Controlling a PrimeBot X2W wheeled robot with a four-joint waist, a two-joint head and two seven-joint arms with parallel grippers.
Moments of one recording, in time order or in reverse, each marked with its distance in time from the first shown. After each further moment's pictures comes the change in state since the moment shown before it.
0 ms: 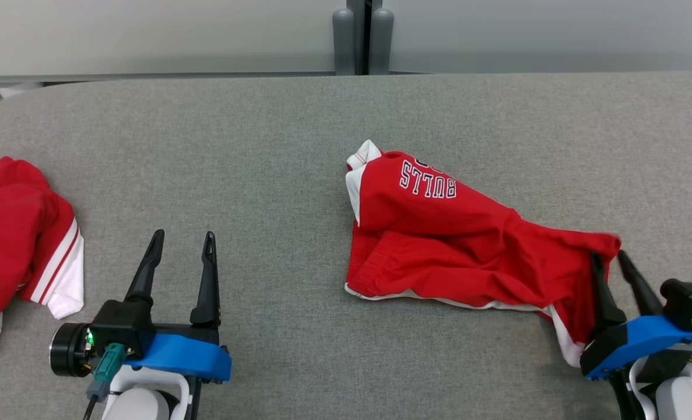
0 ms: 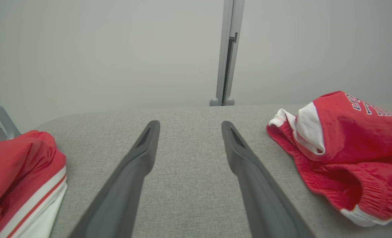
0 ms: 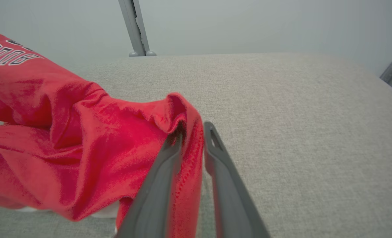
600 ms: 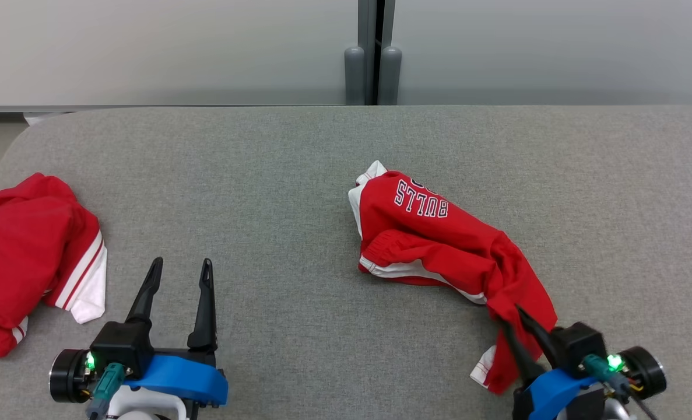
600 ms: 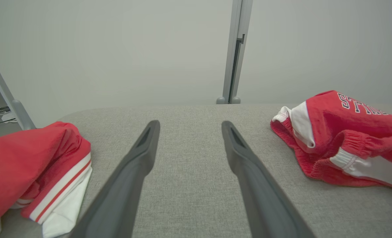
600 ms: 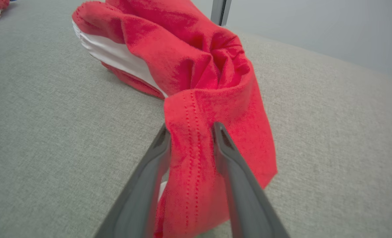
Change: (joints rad) left arm 0.065 -0.001 0.017 0.001 0.000 -0.007 0.017; right arm 0.130 -0.020 0.295 -0.083 -0.133 0.000 0.080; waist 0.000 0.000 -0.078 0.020
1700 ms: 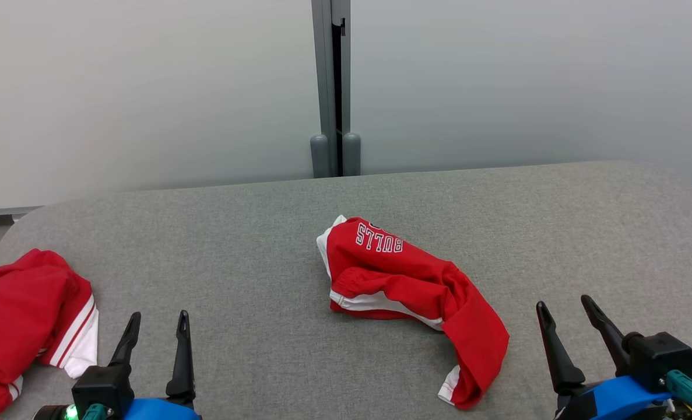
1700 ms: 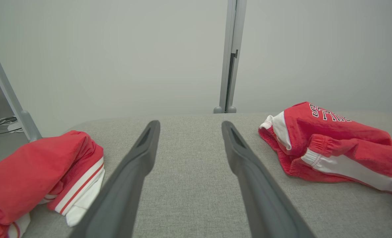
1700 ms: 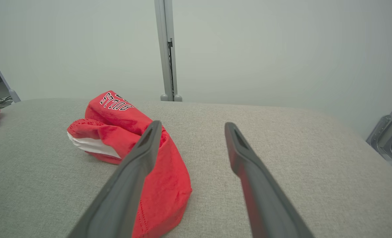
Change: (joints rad) left arm 0.137 0.015 0.060 -0.023 -0.005 0.010 0.048; right arm 0.118 0.027 -0.150 -0.228 0.131 0.000 0.015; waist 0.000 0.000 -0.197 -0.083
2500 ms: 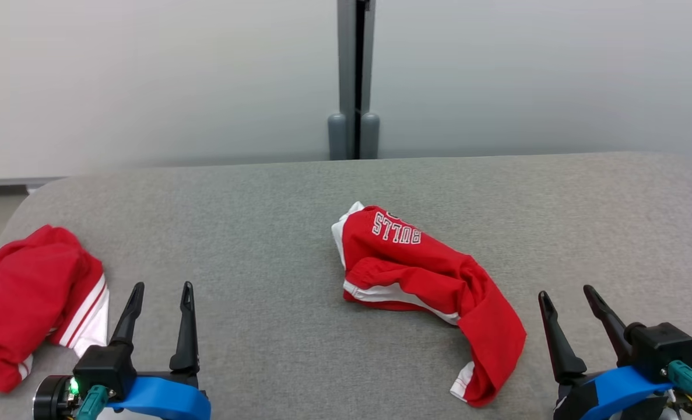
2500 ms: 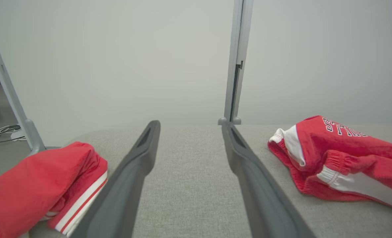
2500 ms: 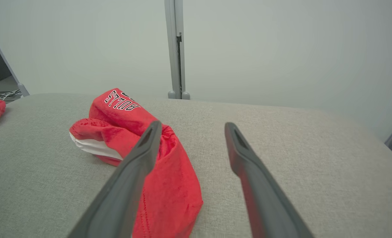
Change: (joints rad) left arm -0.087 -0.018 0.007 0.063 0.015 -0.043 -0.080; right arm -0.033 0.000 -0.006 0.011 0.000 0.000 -0.003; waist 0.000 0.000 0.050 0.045
